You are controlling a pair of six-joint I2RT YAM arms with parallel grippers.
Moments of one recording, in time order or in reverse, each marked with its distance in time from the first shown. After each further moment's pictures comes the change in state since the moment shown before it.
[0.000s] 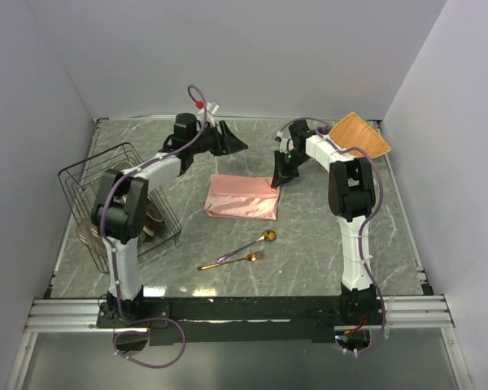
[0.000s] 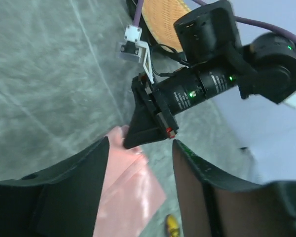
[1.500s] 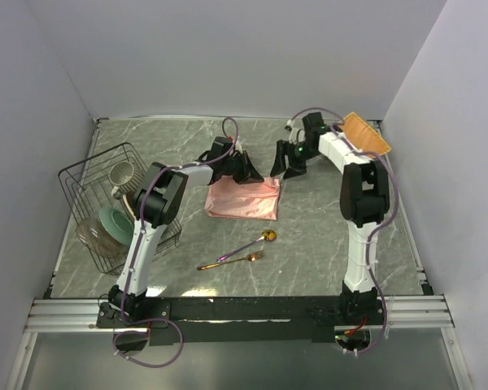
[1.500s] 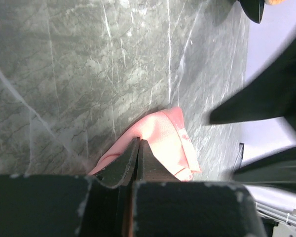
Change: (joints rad) left arm -0.143 0.451 0.243 -0.130 -0.058 -0.267; right arm -0.053 -0.142 -0.093 0.066 -0.084 -0.018
